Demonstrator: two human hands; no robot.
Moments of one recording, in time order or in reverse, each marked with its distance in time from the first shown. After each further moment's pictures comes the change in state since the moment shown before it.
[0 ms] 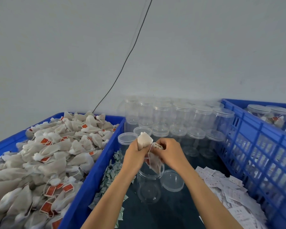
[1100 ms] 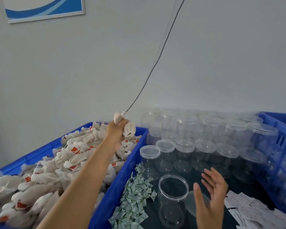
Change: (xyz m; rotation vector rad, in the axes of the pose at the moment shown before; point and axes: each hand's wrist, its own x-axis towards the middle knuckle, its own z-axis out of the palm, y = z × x) left_hand 0.076 0.043 -0.121 -0.367 0.303 -0.016; right_hand -0.061 0.049 0.037 0.524 0.548 -0.175
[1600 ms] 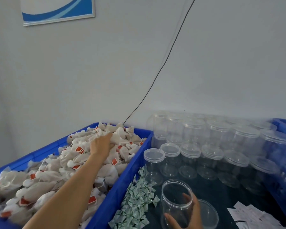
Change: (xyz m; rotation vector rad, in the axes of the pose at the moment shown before) left_hand 0.053 -0.061 -0.077 1.499 0.193 0.436; right_hand -0.060 0.072 0.033 -0.146 -0.405 0.265
